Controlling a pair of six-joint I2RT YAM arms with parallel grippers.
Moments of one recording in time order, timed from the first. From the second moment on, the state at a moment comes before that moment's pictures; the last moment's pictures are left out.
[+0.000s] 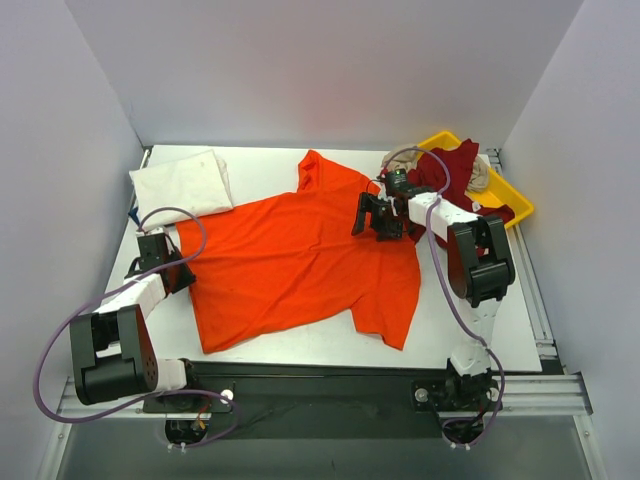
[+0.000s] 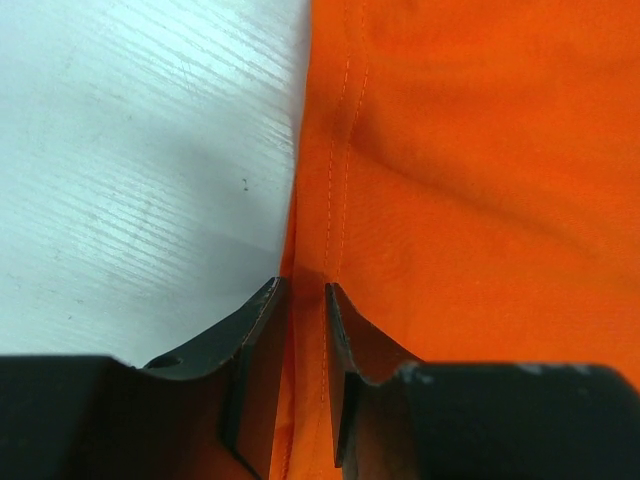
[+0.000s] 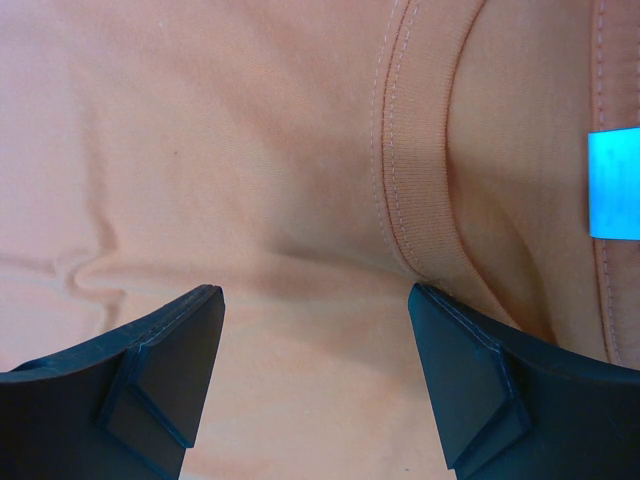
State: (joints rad) left arm 0.20 1.34 0.58 -0.16 0.02 -0.36; right arm 0.28 2.02 1.39 -0.43 -0.22 0.38
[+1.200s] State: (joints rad) left arm 0.19 1.29 0.60 -0.18 -0.06 -0.37; right arm 0.27 2.05 1.43 -0.46 -0.22 0.38
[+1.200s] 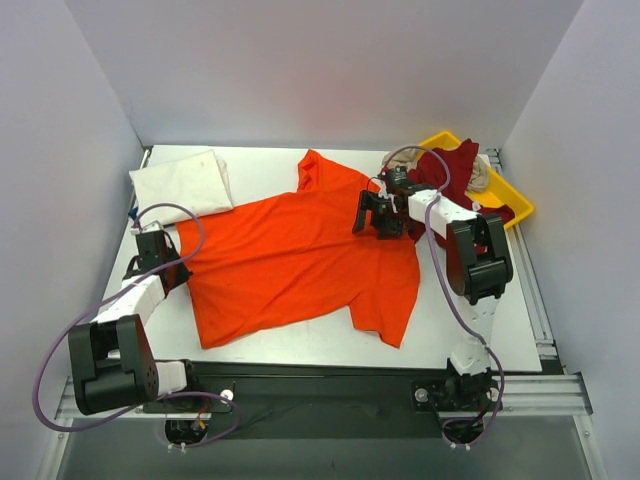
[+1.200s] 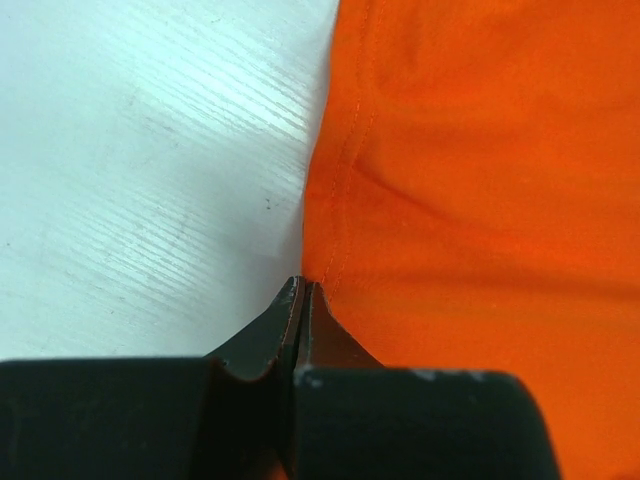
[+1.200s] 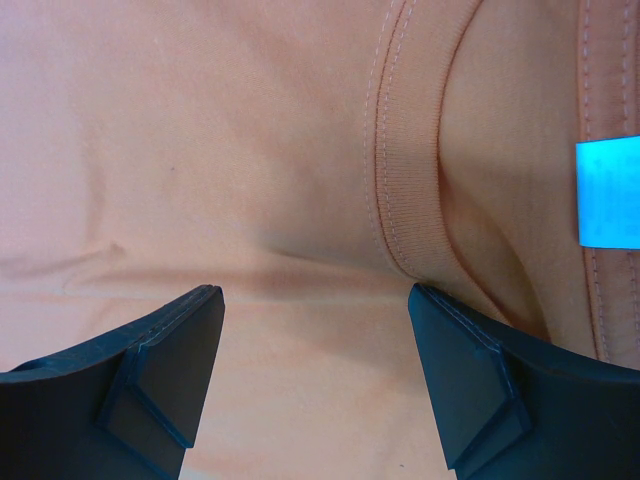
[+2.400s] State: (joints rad) left arm -0.04 1.26 0.51 -0.11 0.02 -0.45; right arm 0.34 1.93 1.27 -0.44 -0.14 0.34
